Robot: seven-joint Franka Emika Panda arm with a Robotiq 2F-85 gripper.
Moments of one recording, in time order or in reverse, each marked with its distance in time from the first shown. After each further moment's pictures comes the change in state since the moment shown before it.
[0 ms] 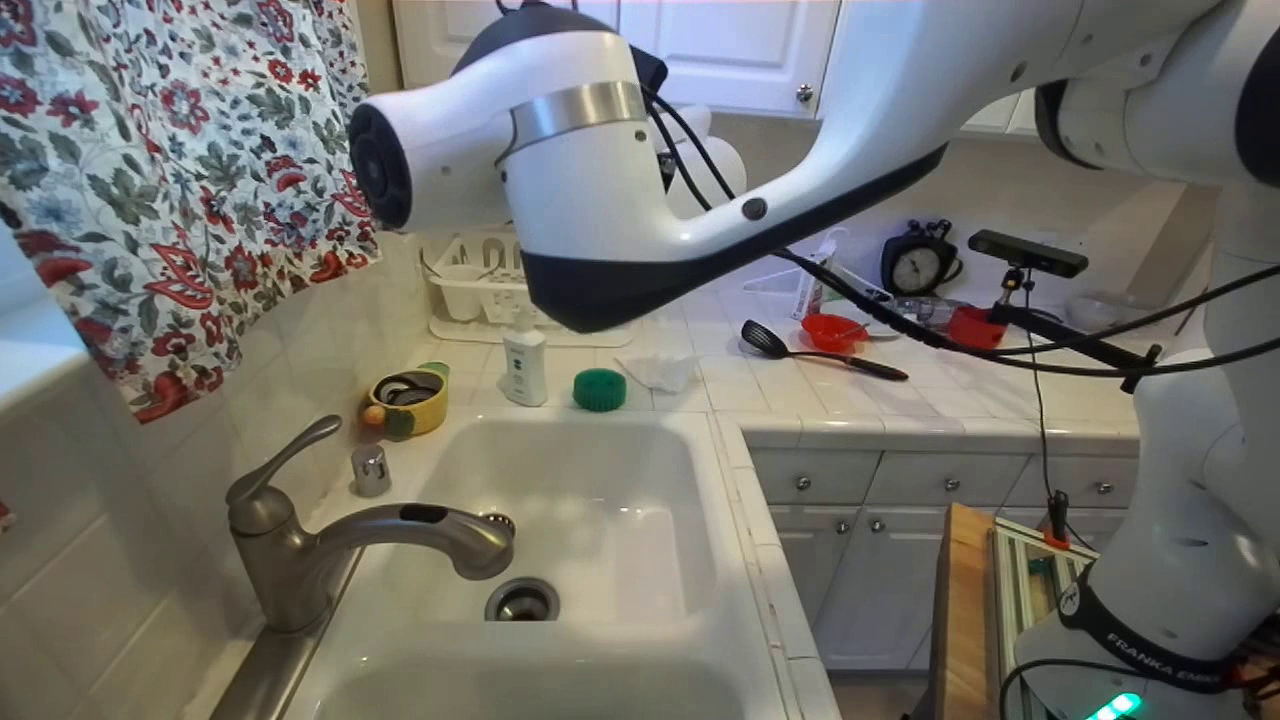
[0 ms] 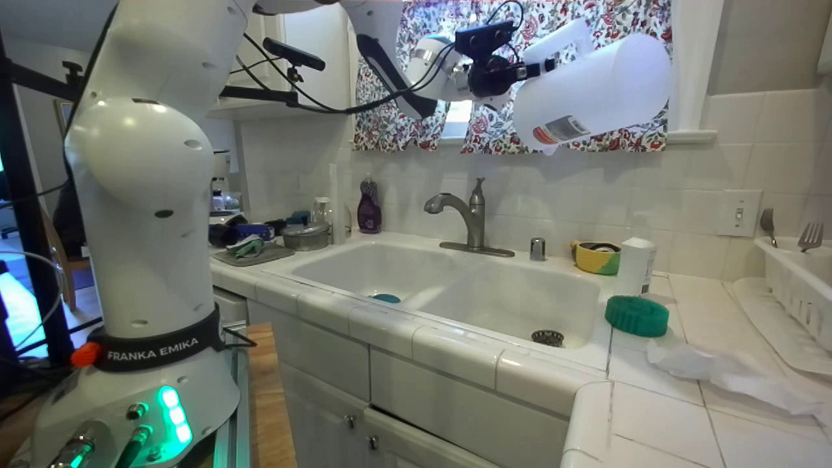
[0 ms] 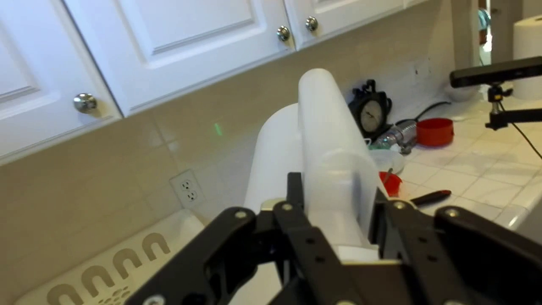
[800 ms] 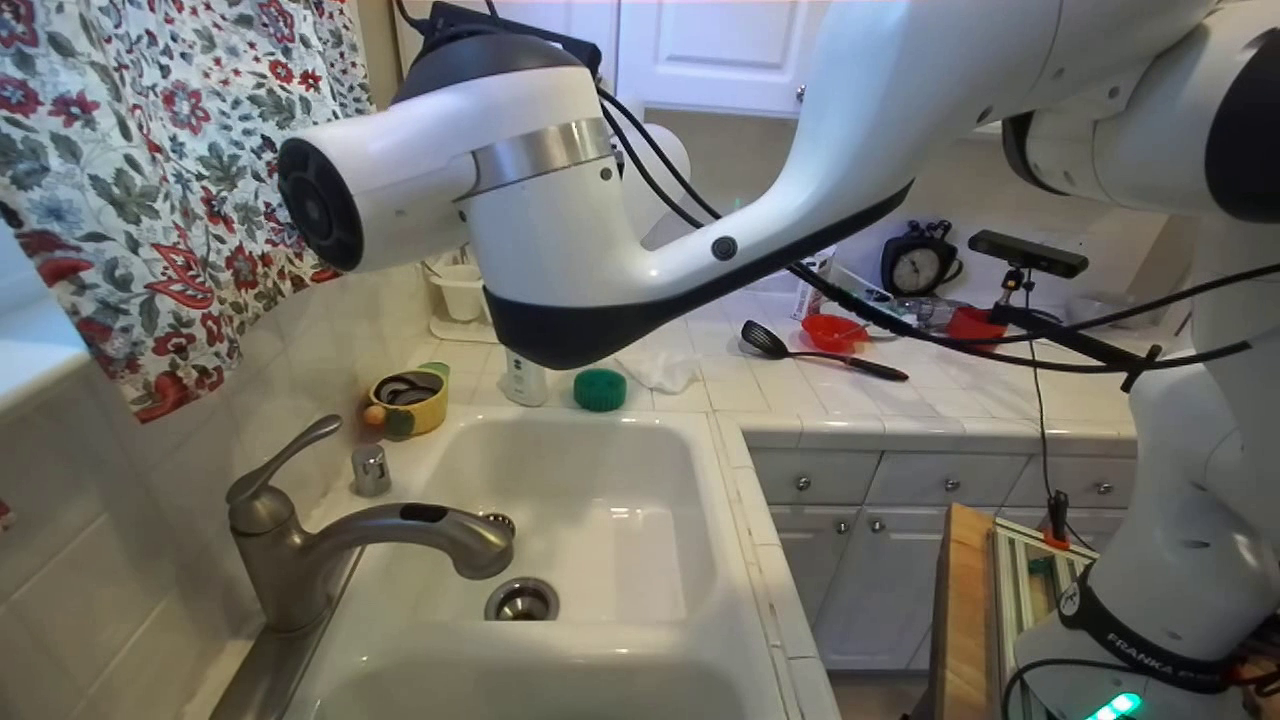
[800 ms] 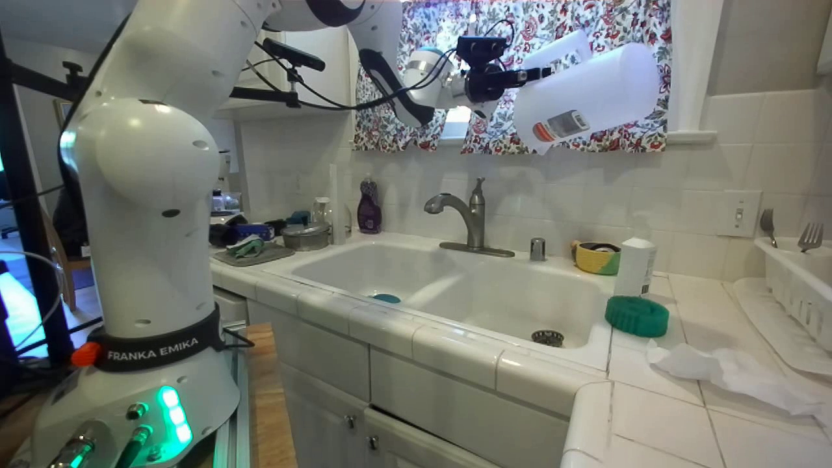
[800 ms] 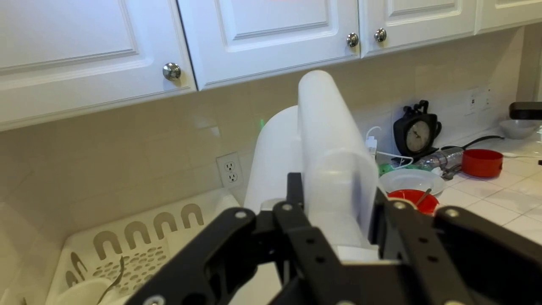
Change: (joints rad) arm 0.053 0.075 0.004 0.083 -0.110 0.071 -0.191
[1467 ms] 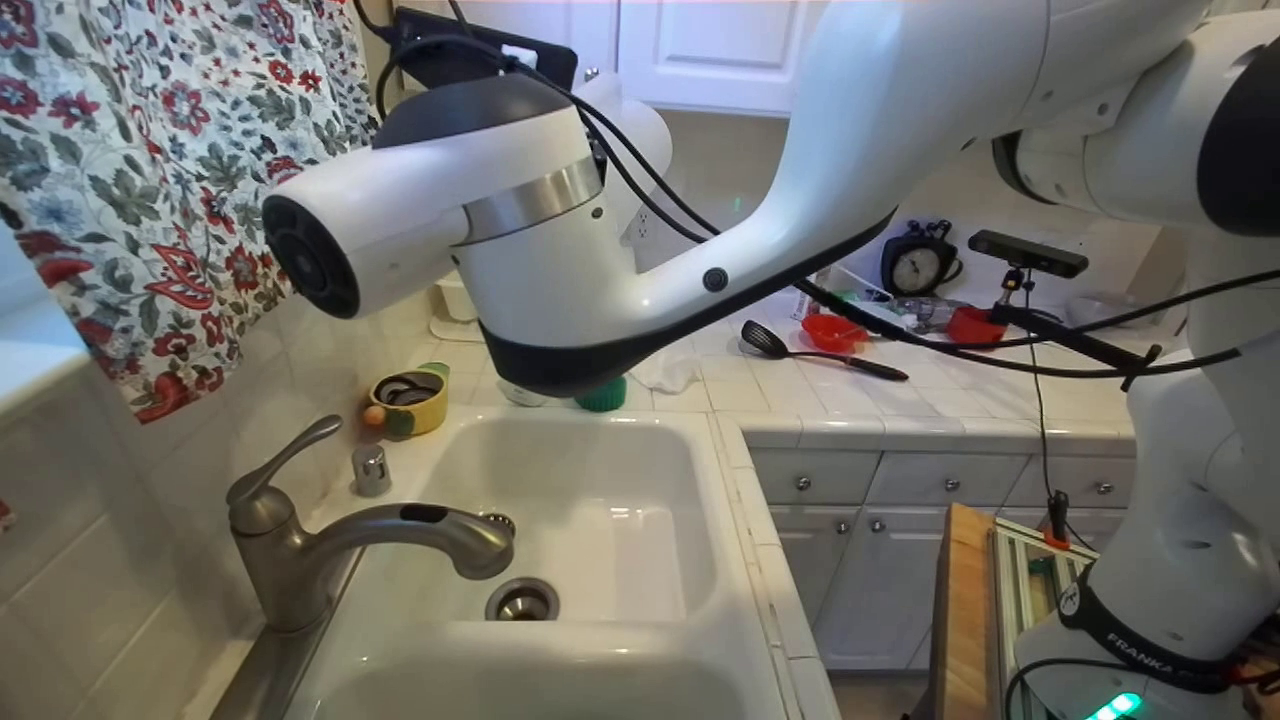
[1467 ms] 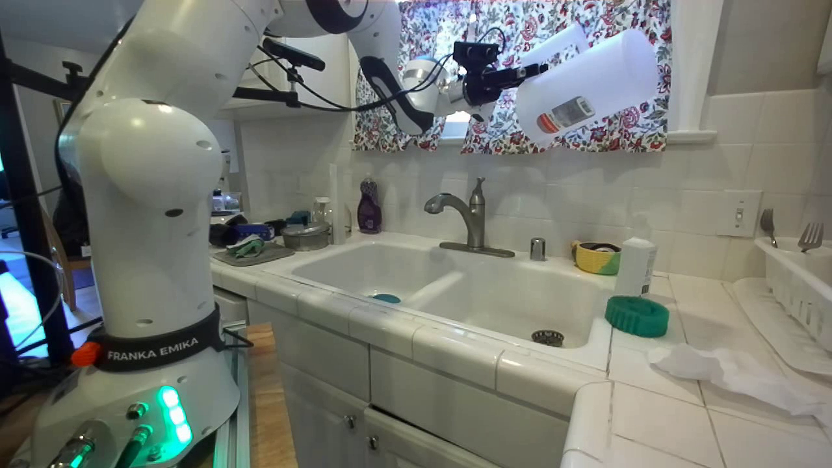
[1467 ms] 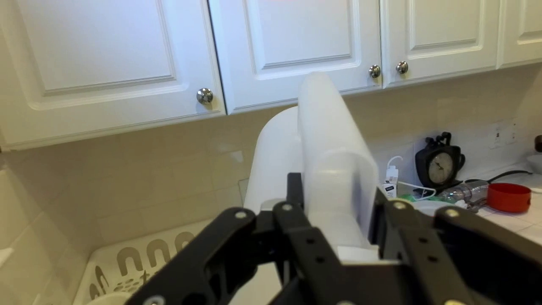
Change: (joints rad) arm 0.026 0.028 -0.005 -0.001 -0.109 0.000 -0.034
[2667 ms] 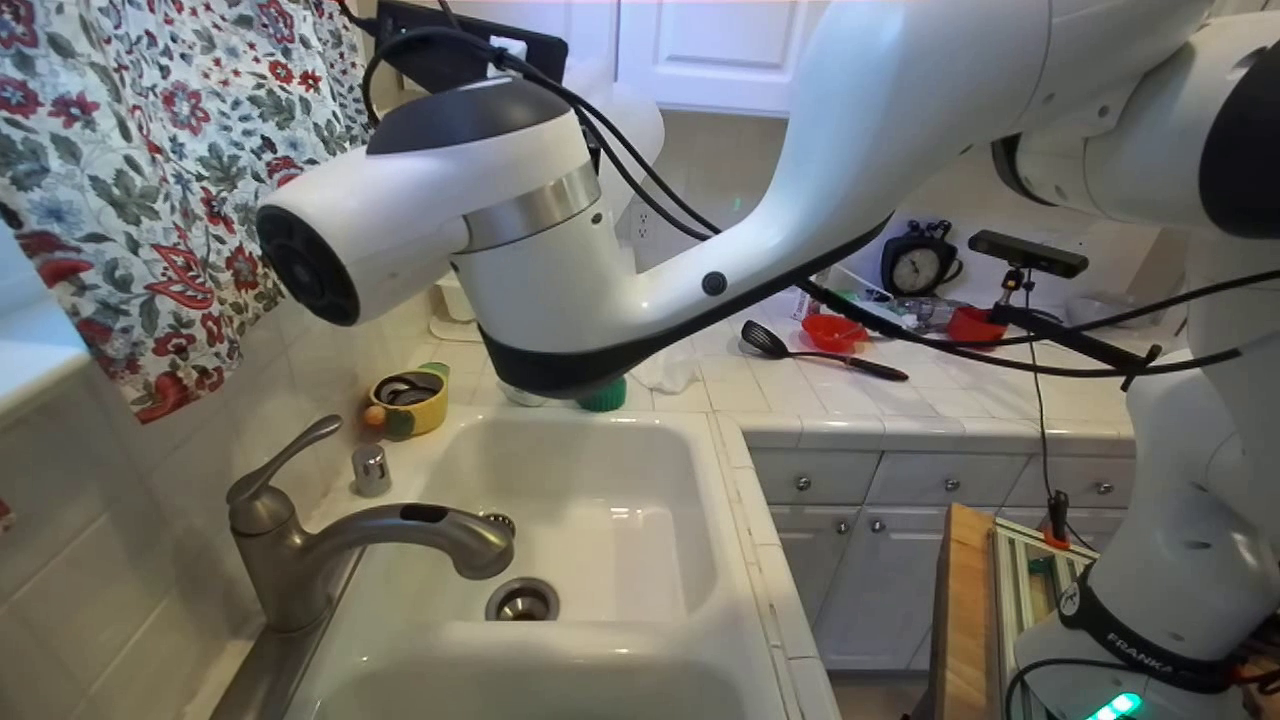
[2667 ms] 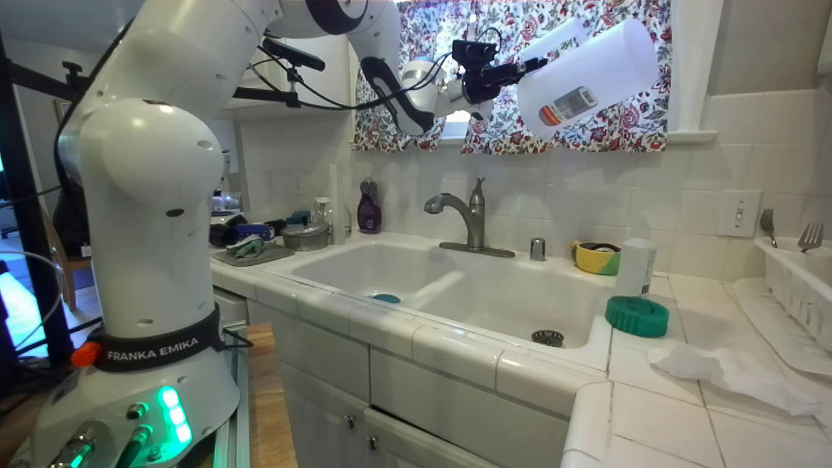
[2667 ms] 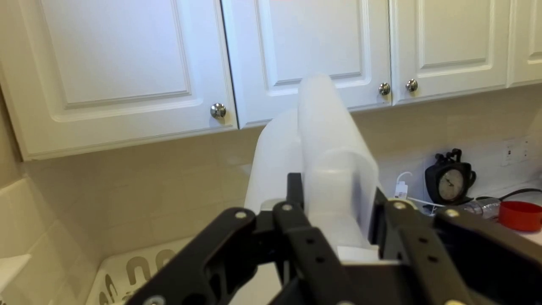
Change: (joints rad) arm 0.006 0.002 0.001 0.003 -0.047 0.007 -0.029
